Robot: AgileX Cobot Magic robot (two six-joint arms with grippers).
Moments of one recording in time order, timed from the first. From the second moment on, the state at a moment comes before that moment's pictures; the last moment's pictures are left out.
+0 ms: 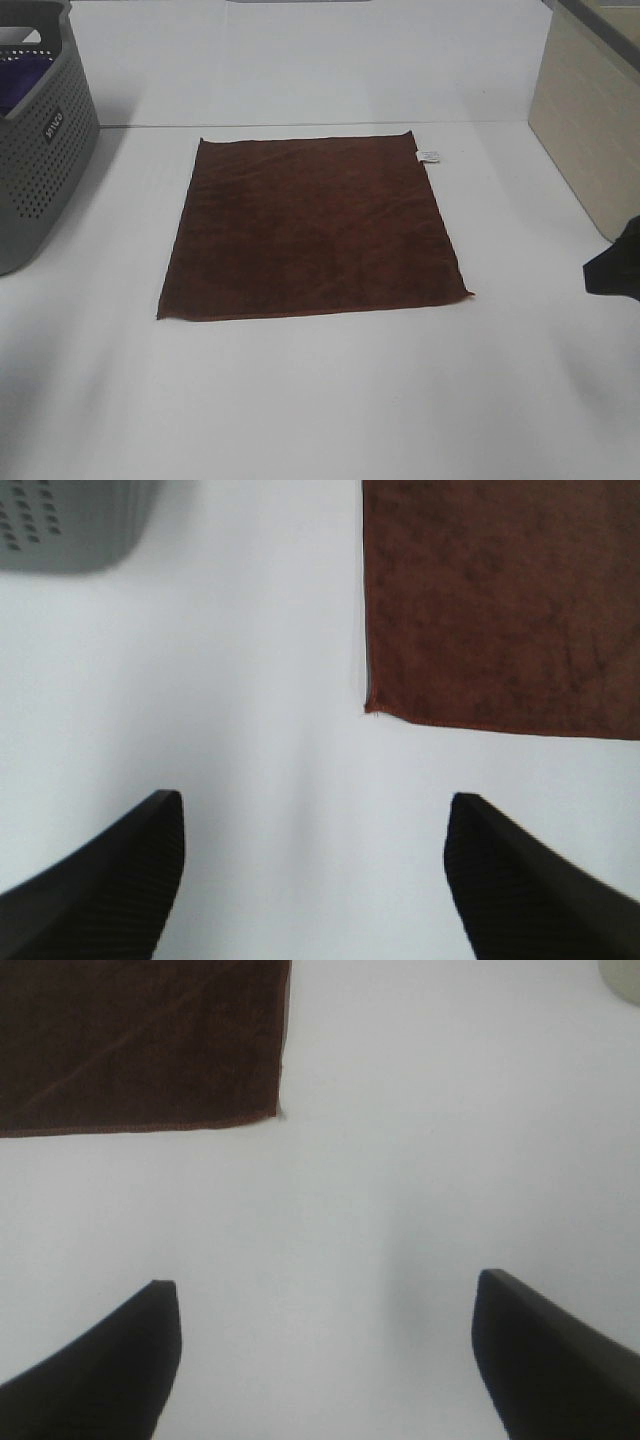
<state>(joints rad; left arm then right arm) 0.03 0.97 -0.52 -0.52 0.58 0.15 0.09 0.99 -0.53 0.21 0.56 -0.12</state>
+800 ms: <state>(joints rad) 0.03 1.65 -0.63 -1.18 0.57 0.74 -0.04 1.68 -0.96 0.57 0.80 -0.39</state>
